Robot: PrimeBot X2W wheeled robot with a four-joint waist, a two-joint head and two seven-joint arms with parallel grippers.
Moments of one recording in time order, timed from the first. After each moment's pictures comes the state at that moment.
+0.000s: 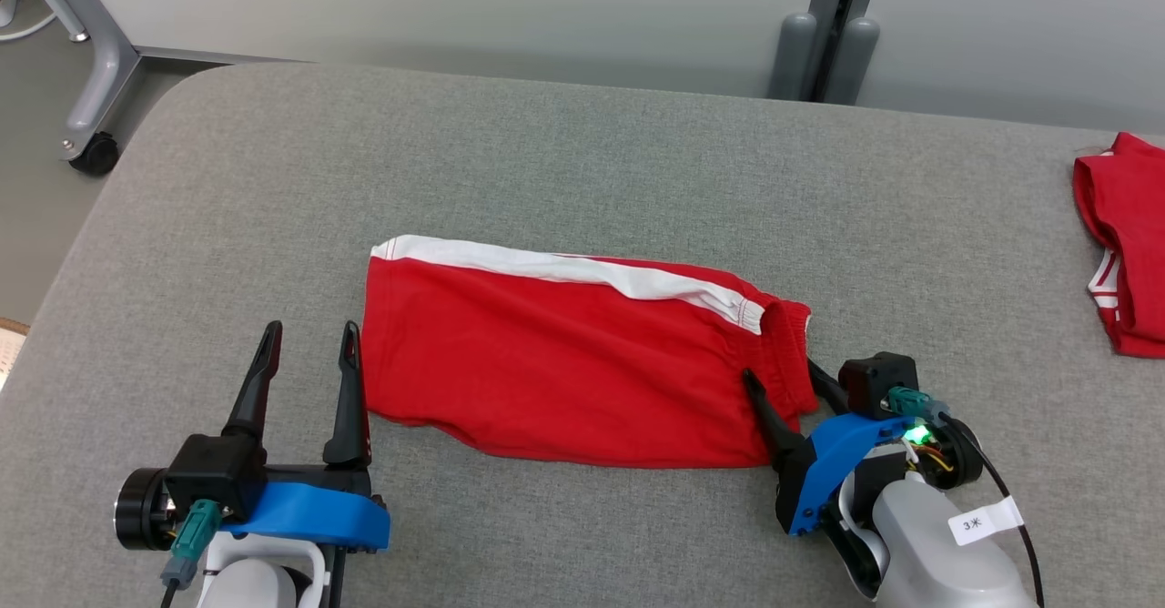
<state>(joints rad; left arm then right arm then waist) -0.13 0.08 -0.05 0.24 -0.13 -0.10 -0.26 -0.54 -0.05 0.30 0.99 0.26 0.13 -0.23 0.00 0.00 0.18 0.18</state>
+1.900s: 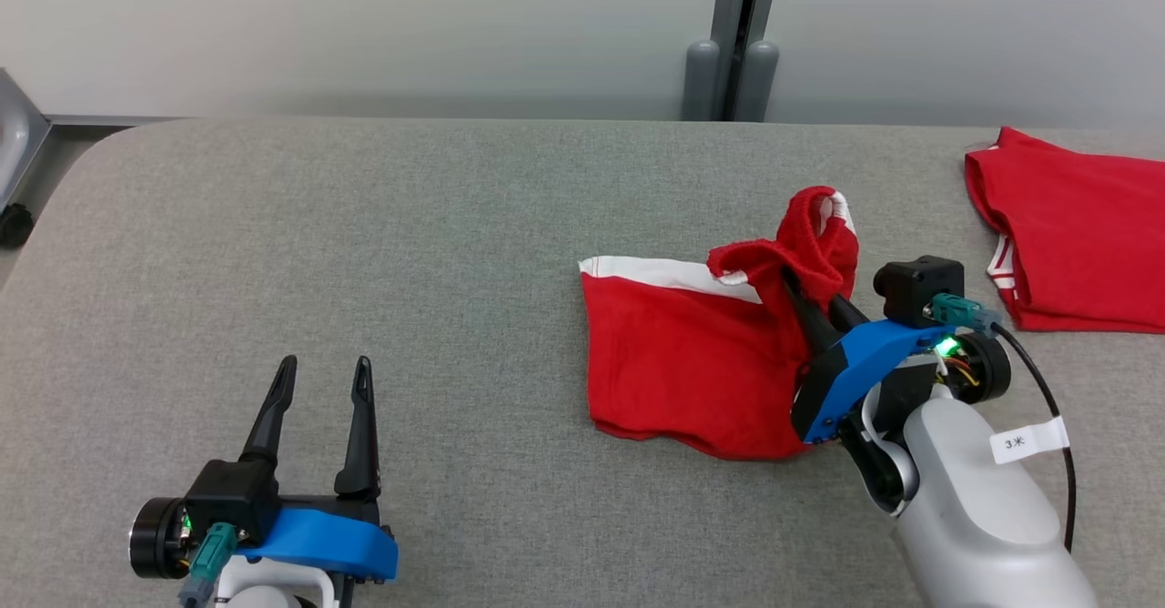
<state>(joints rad) -0.09 0.05 -0.03 0.27 -0.10 -0.12 -0.26 -0.57 -0.06 0.18 0.72 0.27 0.13 -0.06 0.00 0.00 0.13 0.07</state>
